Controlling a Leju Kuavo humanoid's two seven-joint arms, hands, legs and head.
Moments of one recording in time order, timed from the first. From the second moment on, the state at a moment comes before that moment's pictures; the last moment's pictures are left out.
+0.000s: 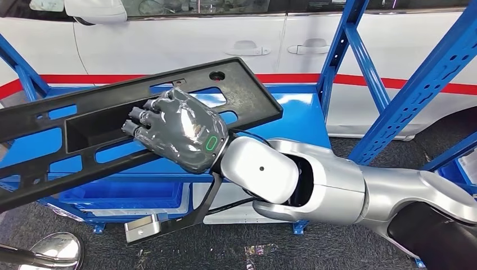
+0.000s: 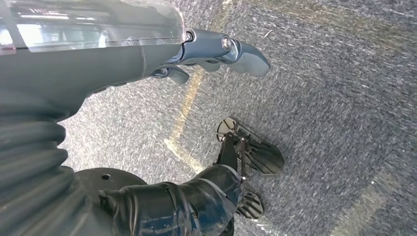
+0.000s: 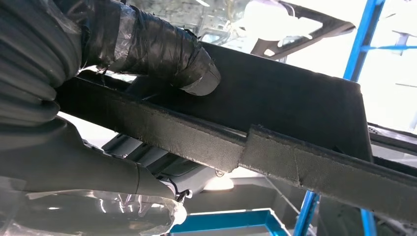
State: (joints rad) left arm -0.09 0.08 -0.76 -0.20 1.32 0.39 -0.12; right arm -1.18 -0.09 1.29 -1.61 0.91 0.08 0.16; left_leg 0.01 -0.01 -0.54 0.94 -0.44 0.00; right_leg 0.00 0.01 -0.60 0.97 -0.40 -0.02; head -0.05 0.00
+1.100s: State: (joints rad) left arm -0.09 0.08 -0.76 -0.20 1.31 0.41 -0.10; right arm -1.15 -0.11 1.25 -1.62 0.90 0.08 0.17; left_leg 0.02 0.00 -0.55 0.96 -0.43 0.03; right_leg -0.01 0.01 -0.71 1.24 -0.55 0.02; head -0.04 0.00
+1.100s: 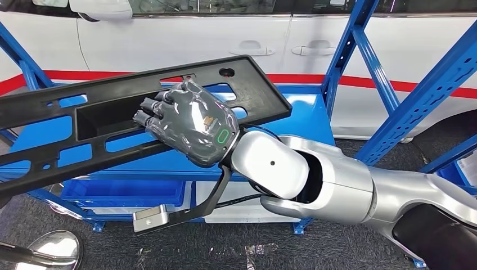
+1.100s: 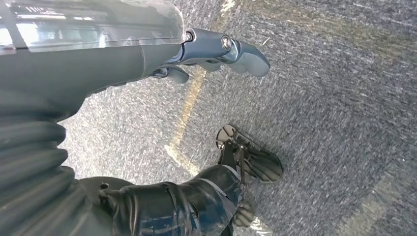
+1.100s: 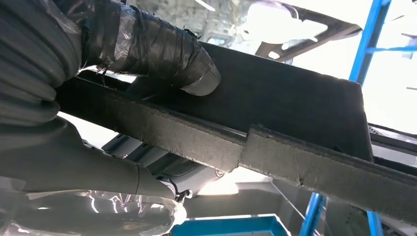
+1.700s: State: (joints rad) left arm -0.09 0.09 -0.76 -0.20 1.31 0.41 -0.09; right arm -1.14 -0.11 1.25 -1.62 0.92 0.08 0.16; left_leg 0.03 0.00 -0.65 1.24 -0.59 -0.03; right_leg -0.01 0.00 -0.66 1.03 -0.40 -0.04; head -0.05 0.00
